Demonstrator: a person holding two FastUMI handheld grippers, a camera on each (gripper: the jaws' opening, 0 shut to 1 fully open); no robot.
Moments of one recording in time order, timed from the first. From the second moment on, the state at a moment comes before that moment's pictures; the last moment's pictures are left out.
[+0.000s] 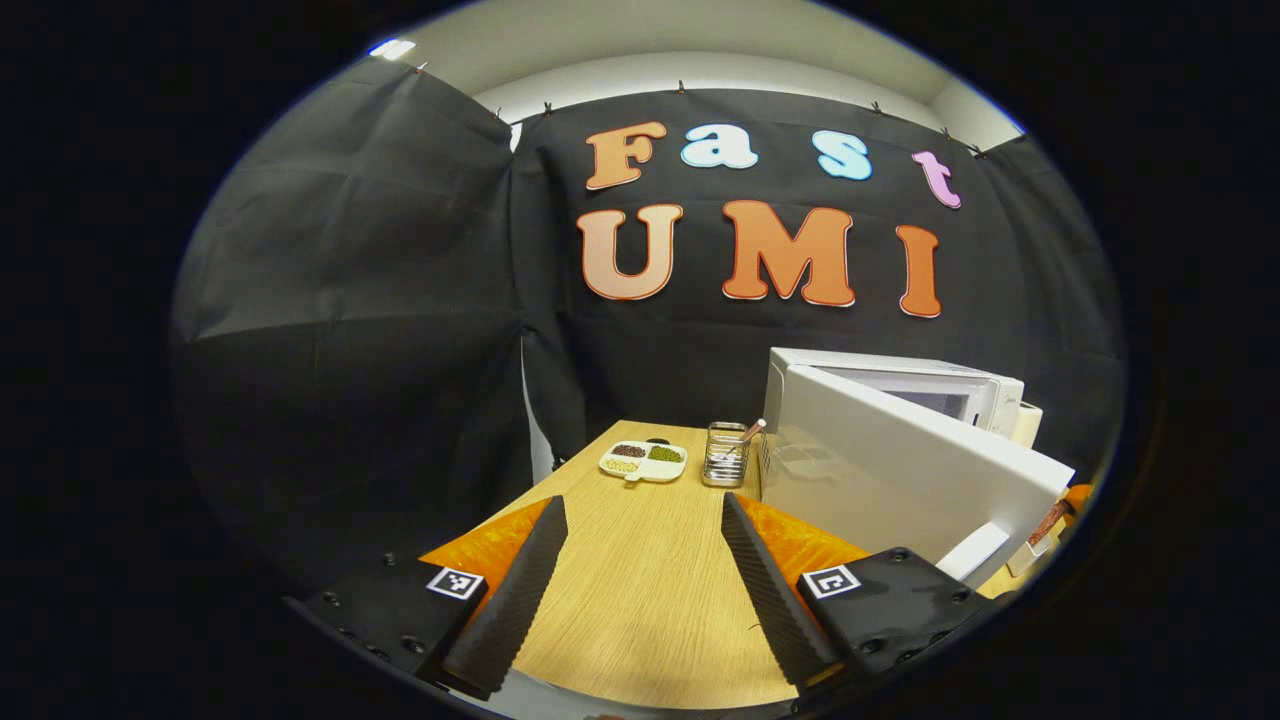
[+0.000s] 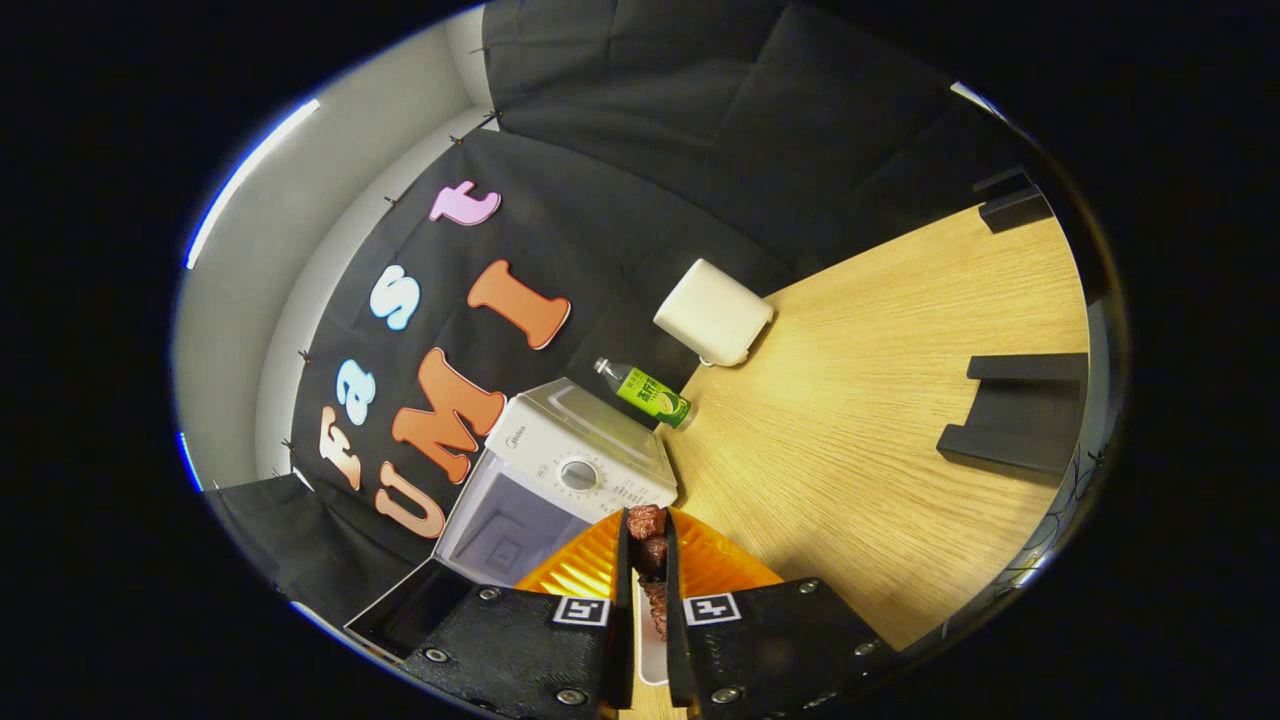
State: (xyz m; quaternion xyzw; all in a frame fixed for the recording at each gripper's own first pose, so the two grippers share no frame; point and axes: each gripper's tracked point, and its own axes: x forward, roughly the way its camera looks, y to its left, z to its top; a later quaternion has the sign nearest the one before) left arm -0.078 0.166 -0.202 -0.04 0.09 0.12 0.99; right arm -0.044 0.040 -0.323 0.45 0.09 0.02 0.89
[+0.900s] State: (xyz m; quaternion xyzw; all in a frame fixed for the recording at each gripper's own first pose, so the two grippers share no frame) left arm -0.080 0.193 -0.199 -0.04 0.08 0.10 0.99; right arm -0.002 0.185 -0.214 0.46 0.06 0.11 0.88
